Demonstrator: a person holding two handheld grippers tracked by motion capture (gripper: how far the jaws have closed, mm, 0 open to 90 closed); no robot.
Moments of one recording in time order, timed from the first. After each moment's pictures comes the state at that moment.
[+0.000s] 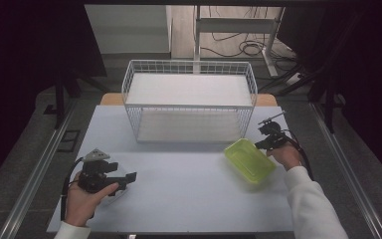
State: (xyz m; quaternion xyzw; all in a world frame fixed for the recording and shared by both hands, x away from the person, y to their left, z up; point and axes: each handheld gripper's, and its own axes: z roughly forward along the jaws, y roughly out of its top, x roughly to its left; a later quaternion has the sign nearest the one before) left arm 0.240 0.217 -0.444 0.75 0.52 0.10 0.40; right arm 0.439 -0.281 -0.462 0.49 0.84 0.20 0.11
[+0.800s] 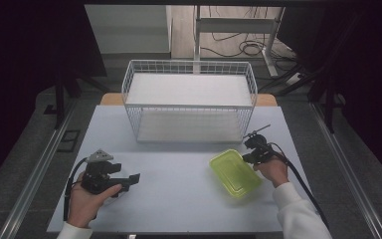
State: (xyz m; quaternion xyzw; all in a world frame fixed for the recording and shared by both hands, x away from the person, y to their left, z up) left arm 0.238 0.209 -0.442 0.75 0.51 0.09 0.40; right arm 0.388 -0.233 -0.466 0.46 0.86 0.19 0.11
